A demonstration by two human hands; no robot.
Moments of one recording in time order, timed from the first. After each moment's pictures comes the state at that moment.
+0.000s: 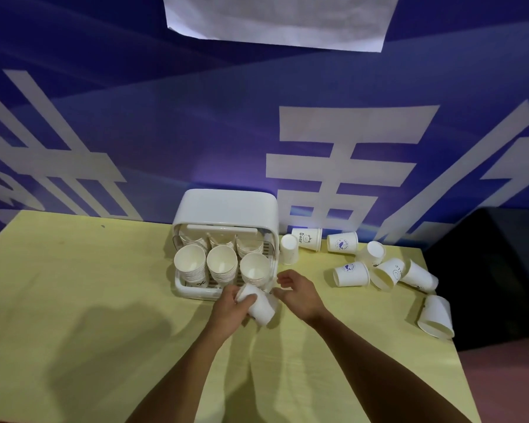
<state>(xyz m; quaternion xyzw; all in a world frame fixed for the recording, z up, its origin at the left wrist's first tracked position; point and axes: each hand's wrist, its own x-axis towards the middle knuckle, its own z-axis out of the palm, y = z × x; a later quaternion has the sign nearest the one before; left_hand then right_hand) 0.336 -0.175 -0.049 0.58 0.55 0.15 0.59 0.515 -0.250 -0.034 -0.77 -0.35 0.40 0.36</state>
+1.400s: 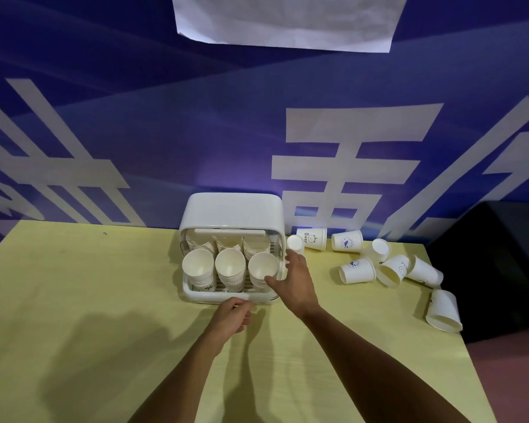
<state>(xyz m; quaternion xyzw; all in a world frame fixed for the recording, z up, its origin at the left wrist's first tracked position) 0.307 -0.158 -0.059 0.52 0.55 0.06 0.65 0.480 -0.219 -0.010 -0.82 -0.38 0.24 0.36</state>
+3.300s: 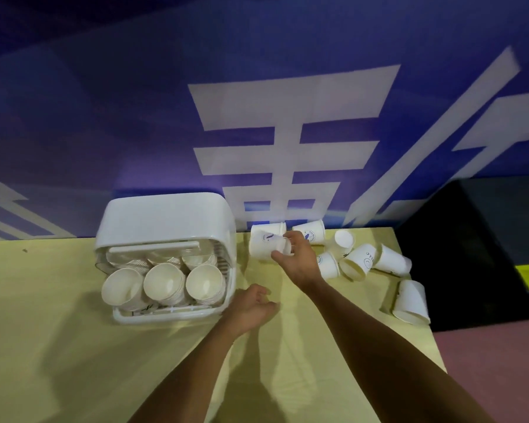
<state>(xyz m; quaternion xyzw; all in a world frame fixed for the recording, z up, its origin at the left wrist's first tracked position) 0.472 -0.181 -0.067 0.70 0.47 -0.10 0.54 0.632 -0.222 -0.056 -0.82 -0.28 0.28 0.42</state>
